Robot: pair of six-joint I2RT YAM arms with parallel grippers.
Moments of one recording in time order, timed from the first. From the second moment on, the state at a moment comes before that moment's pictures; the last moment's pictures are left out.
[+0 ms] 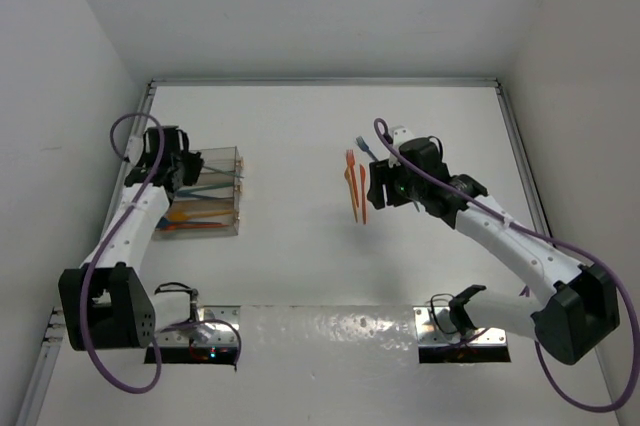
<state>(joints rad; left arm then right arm) 0.01 1.21 0.89 -0.43 -0.15 -1.18 0.53 1.17 0.86 -0.44 -0.01 0.21</state>
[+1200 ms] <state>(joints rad) 0.18 1.27 0.80 -0.44 -0.11 -1.27 0.53 1.37 0.83 -0.39 0.09 0.24</state>
